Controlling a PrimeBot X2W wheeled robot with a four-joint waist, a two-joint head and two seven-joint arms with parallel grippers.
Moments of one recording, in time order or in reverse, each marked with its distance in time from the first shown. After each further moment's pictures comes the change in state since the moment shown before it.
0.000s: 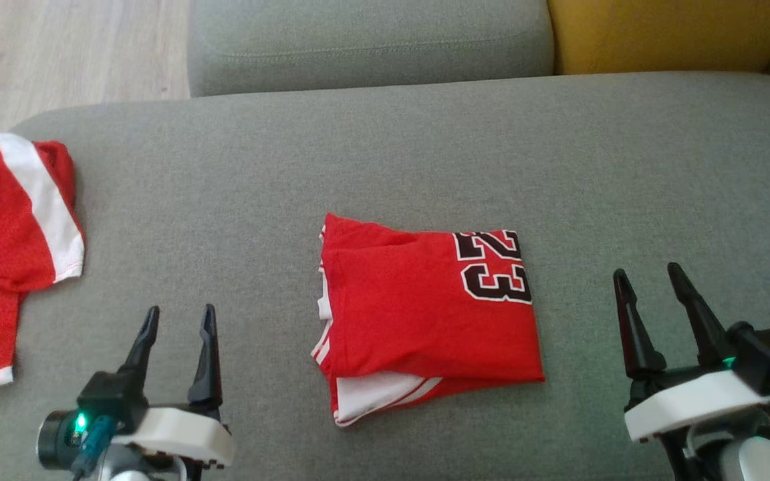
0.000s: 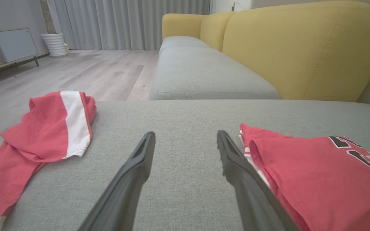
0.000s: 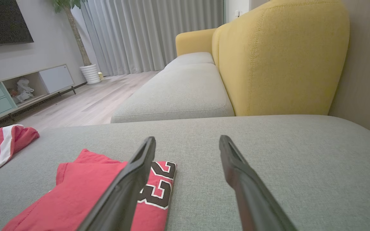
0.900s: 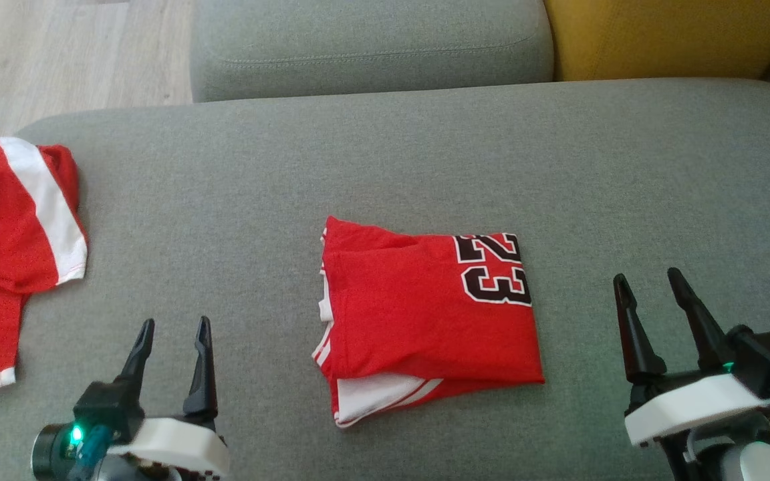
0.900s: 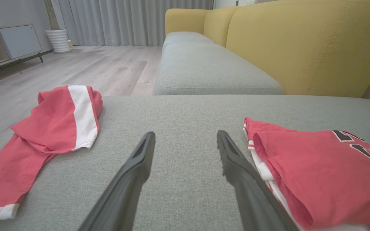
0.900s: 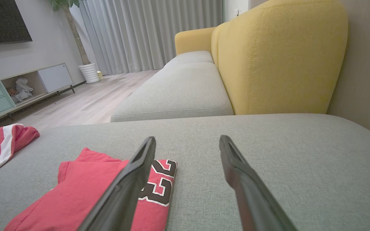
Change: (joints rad) left arm 0.038 0.020 0.000 -0.031 -0.010 0.023 0.023; right arm 0.018 0.012 -0.008 -0.019 -0.008 0.000 0.022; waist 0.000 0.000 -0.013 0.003
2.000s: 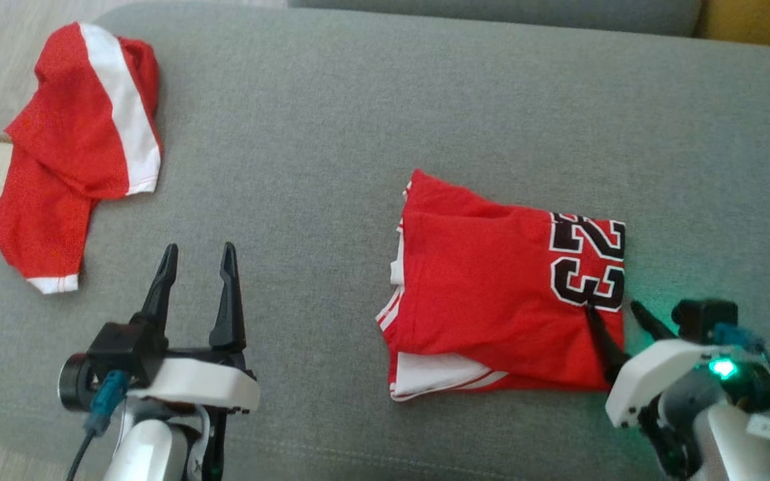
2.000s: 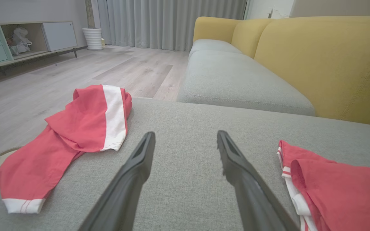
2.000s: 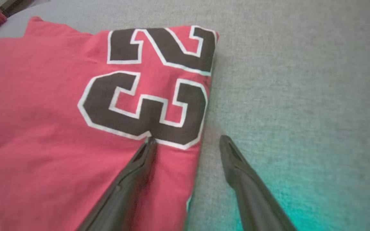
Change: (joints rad) left arm -0.150 -0.059 -0.034 -0.015 -0.006 -0.009 -0.026; right arm -0.196 -0.017 0.024 0.426 0.021 0.000 0.184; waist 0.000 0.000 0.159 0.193
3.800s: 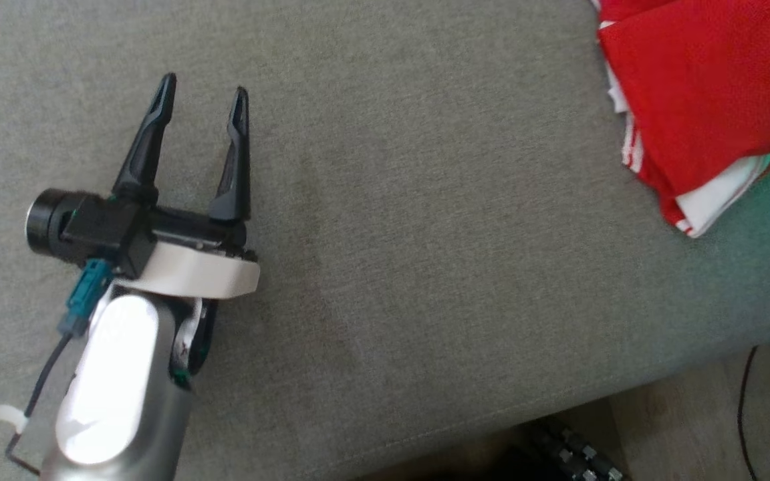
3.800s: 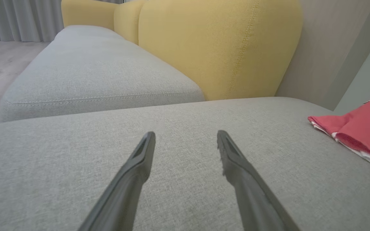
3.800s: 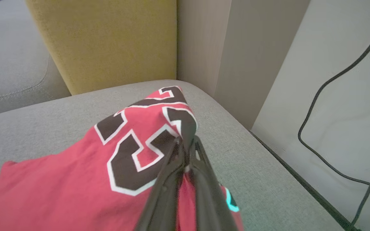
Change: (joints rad) left arm -0.308 0.014 -0.008 -0.039 0.106 -0.114 -0.007; right arm -0.584 -0.155 -0.365 0.137 -0.005 0.000 -0.102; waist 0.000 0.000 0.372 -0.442
